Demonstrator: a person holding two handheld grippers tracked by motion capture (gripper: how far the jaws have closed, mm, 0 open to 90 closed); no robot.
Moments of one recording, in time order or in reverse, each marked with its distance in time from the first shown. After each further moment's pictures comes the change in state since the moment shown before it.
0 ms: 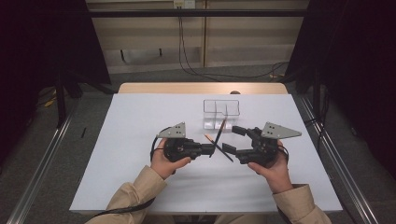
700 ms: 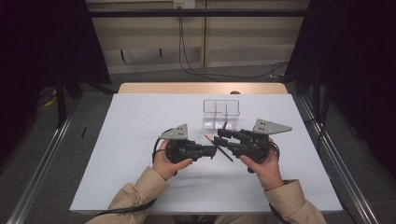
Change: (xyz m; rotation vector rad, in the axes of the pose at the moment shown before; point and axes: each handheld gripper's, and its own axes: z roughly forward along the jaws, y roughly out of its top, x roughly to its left) left arm 0.001 -0.005 0.004 0.003 -0.005 -0.005; right arm 0.002 0.005 0.021 -0.006 0.081 0.056
